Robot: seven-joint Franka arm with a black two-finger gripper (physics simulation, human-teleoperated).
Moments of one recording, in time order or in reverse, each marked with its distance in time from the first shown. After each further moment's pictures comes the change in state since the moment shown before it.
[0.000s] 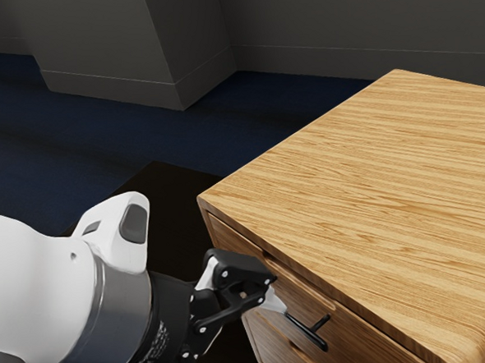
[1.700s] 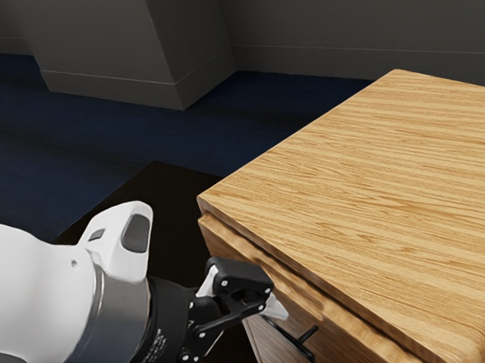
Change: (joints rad) arm -0.087 0.051 0.035 -0.062 0.012 0.105 0.076
